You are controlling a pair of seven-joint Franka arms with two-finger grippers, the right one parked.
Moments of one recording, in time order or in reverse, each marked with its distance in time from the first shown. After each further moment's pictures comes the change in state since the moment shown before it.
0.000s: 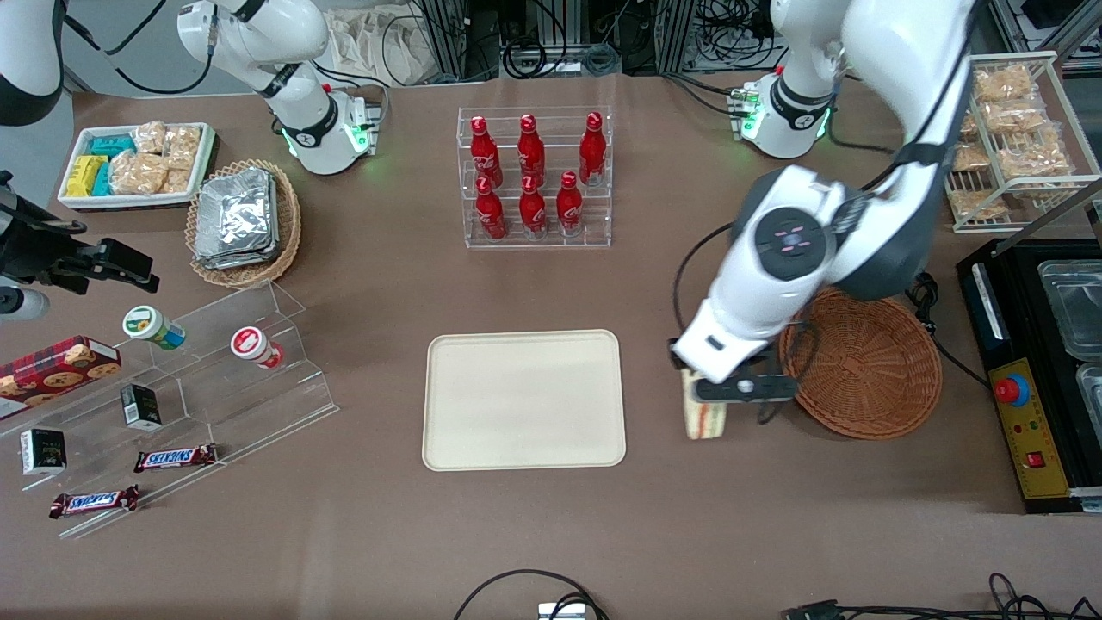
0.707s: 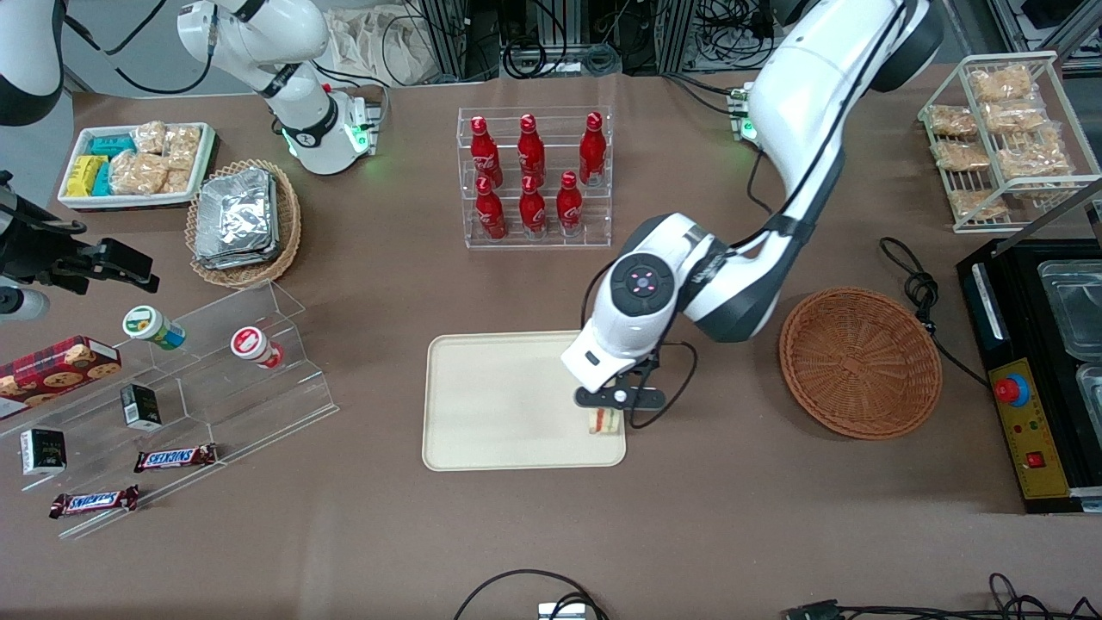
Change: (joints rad) arm -0.179 0.266 0.002 0.185 0.009 0.054 -0.077
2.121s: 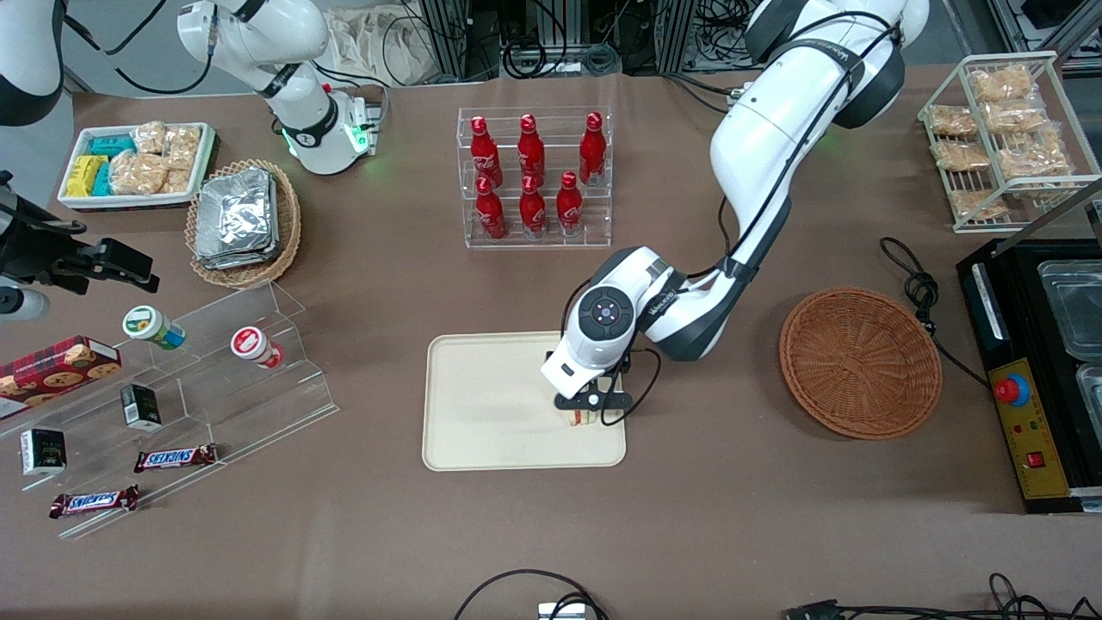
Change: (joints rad) arm -0.037 0.136 0.002 0.005 0.003 0.104 -0.098
